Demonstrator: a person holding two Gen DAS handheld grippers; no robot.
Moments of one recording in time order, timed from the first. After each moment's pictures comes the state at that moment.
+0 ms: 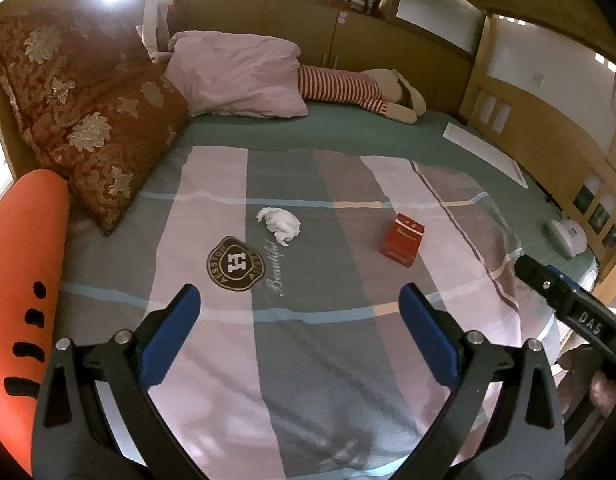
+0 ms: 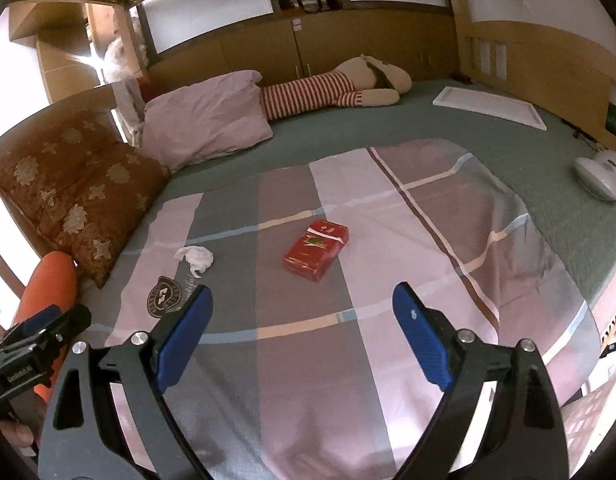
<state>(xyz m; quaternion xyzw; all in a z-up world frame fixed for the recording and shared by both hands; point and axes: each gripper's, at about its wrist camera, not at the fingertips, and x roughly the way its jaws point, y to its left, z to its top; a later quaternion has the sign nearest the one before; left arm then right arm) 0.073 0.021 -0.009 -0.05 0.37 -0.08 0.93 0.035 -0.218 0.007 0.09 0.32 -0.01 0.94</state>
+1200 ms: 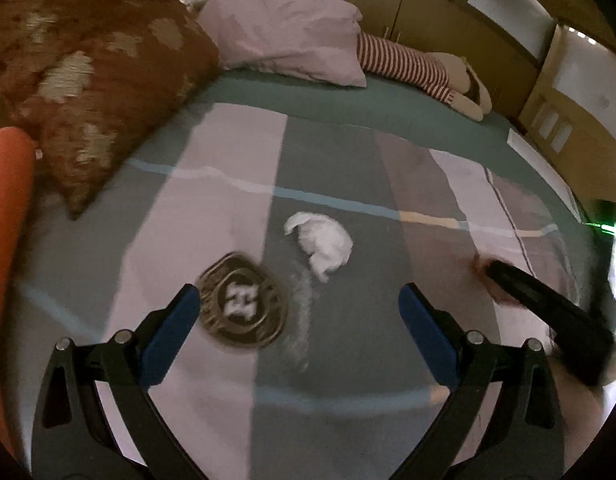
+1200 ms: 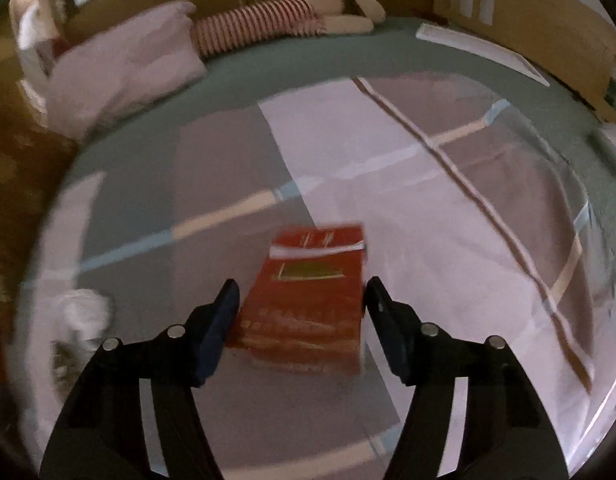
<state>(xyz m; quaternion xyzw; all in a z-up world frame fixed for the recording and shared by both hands) 0.210 0.018 -0.087 -0.10 0.42 0.01 0.90 0.214 -0.219 -0.081 0.11 0.43 -0.08 0.90</state>
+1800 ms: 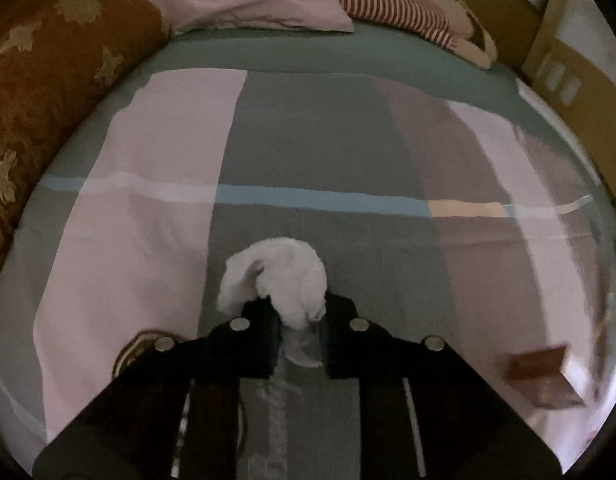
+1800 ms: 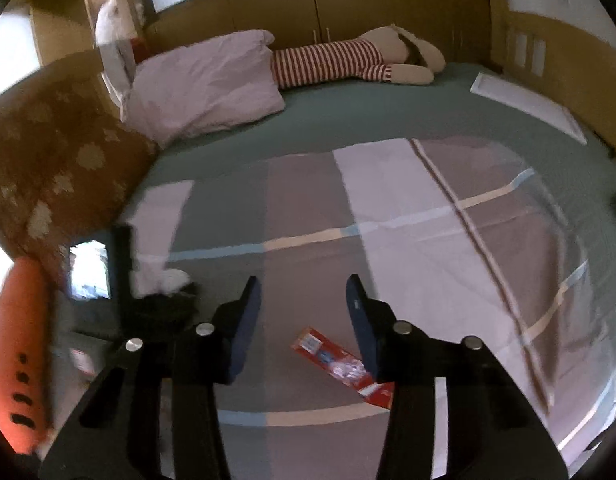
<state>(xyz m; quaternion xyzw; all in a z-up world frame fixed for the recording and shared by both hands) 0.299 -0.003 -0.142 -0.05 0.49 -0.03 0.87 0.182 -0.193 -0.025 0.05 0.40 -0.01 0.92</state>
